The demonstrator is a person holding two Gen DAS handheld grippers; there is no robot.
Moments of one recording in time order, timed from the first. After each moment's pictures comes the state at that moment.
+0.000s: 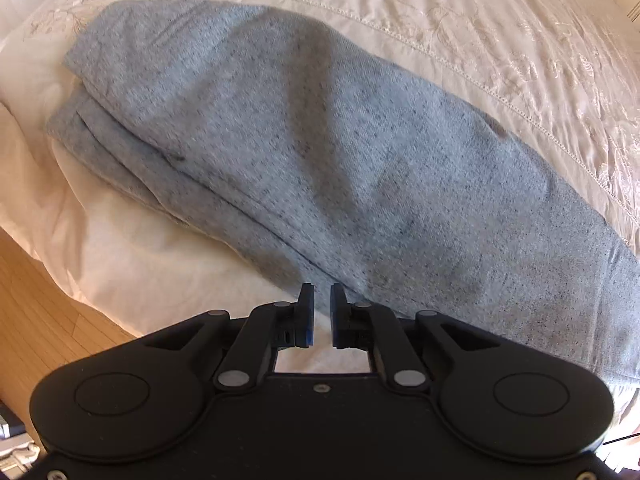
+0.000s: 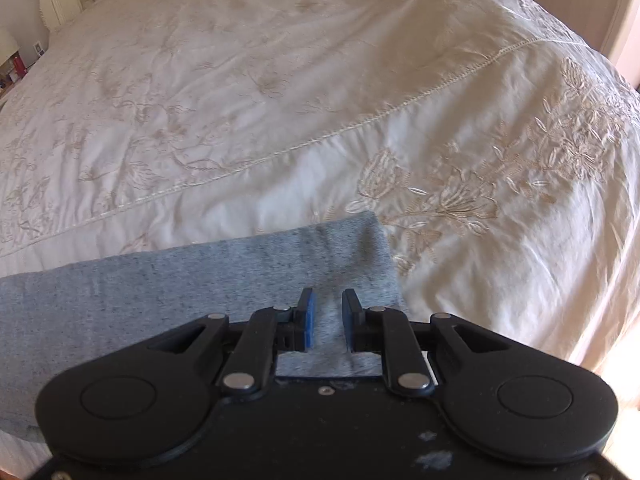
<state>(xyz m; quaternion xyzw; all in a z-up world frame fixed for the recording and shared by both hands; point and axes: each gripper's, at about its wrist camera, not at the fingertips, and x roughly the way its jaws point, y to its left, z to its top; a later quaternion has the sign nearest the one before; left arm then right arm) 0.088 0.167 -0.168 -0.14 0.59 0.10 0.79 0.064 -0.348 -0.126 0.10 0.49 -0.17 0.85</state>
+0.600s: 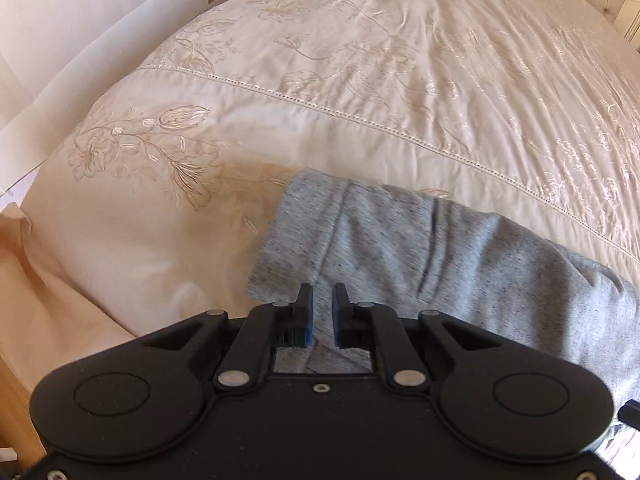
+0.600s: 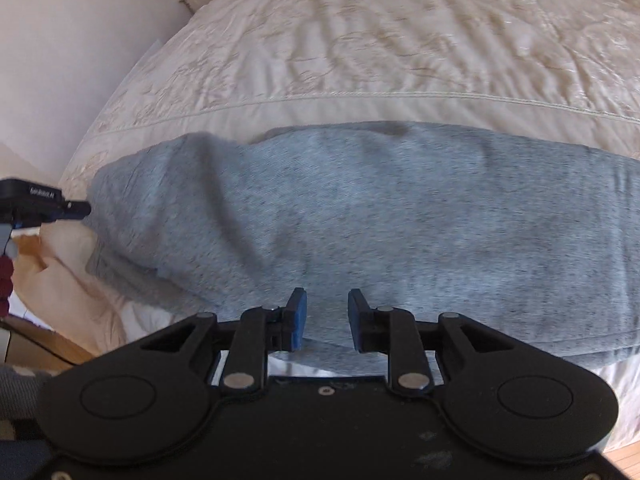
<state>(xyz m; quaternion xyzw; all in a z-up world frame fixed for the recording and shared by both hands) 0.168 0.388 -0.138 -0.08 0.54 0.08 0.83 0.099 0.049 -0.150 0.08 0.56 0.12 0.82</state>
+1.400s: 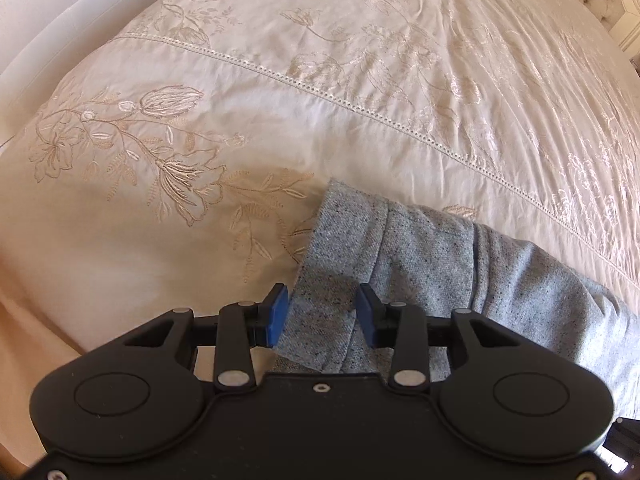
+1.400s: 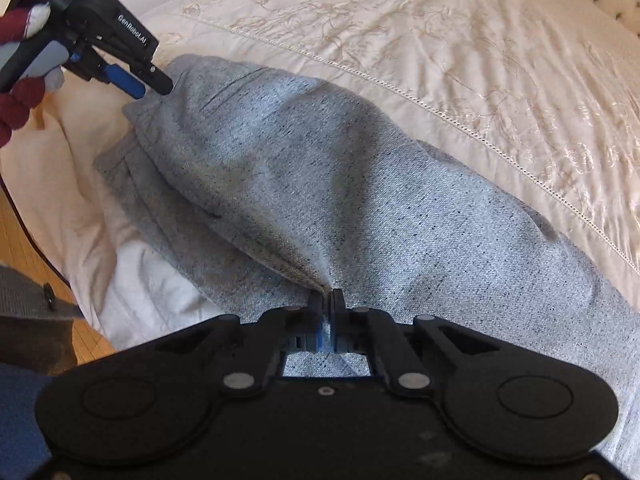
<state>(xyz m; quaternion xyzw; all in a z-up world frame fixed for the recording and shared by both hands) 0.197 0.431 -0.163 -0.14 0.56 0.05 0.81 0.106 0.162 -0.159 -0.13 0.52 0.20 0.82</state>
